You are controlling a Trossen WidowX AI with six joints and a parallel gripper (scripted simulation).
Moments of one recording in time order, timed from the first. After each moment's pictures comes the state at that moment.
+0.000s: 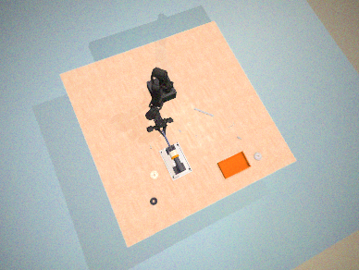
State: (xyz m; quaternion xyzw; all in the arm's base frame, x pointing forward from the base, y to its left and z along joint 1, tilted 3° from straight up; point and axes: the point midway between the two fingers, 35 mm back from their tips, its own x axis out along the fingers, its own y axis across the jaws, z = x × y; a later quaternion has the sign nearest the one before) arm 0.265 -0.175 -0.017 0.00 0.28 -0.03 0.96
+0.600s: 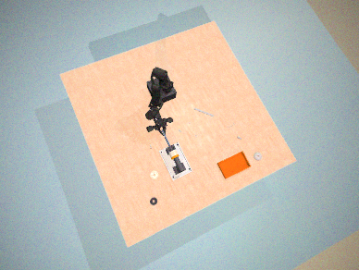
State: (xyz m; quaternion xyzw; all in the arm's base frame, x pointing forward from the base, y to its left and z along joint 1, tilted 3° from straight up) arm 0.263 -0.175 -0.017 0.00 0.28 -0.03 0.96
